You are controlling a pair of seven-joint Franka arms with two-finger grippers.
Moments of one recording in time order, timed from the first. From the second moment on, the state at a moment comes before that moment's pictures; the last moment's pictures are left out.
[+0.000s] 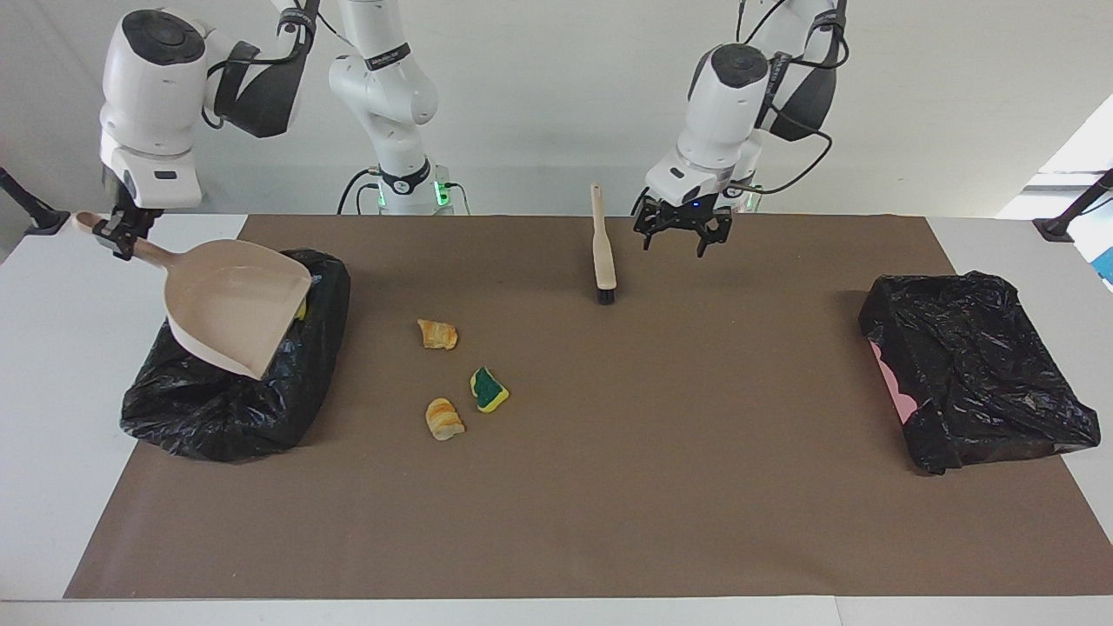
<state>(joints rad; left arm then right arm) -0.48 -0.18 -0.01 -2.08 -0.06 1.95 -0.24 -0.45 -0.13 0.25 -1.94 -0.52 1.97 -1.44</state>
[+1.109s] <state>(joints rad) -0.17 -0.11 0.00 -1.58 -0.01 1.55 0.03 0.00 0.08 0.26 -1.95 -0.16 1.94 -0.39</state>
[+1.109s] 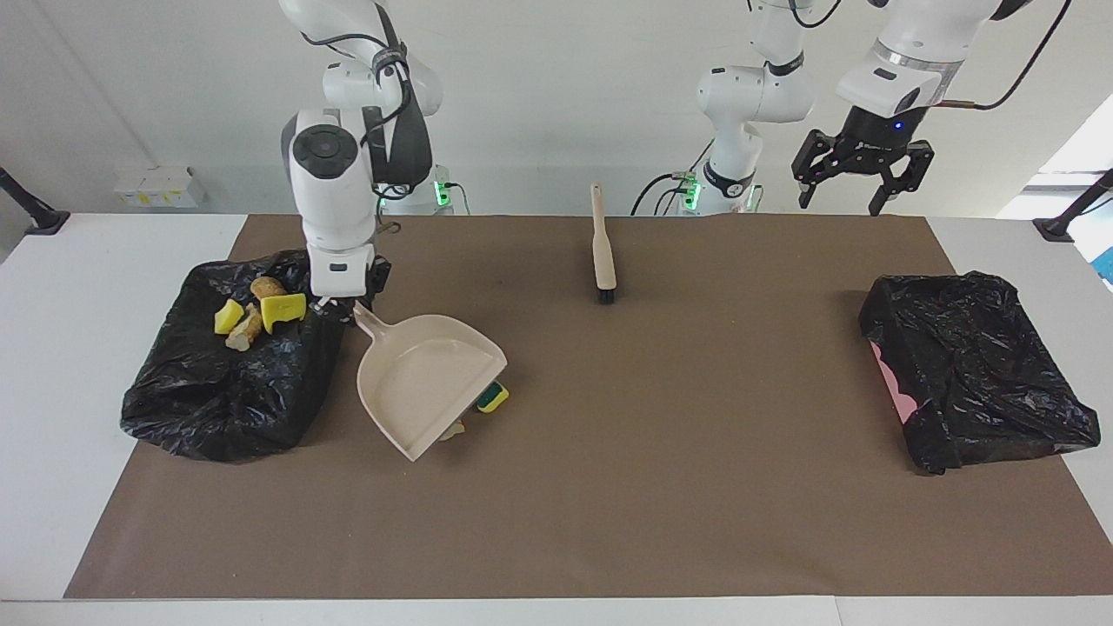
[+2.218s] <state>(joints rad) -0.13 -0.07 0.00 -1.48 -0.01 1.46 0.05 0.44 0.54 0.26 -1.49 -0.06 1.95 0.68</state>
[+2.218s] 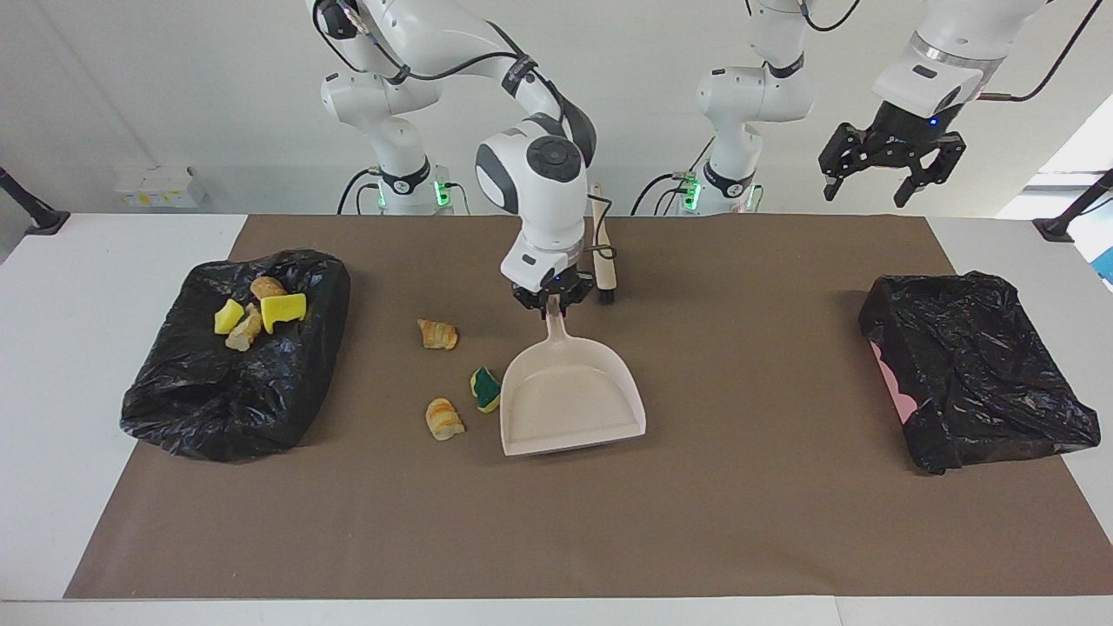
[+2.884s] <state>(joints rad) -0.12 -0.07 0.00 -1.48 -0.01 1.46 0.05 0.45 0.49 0.28 -1.47 -0.04 1.88 0.70</state>
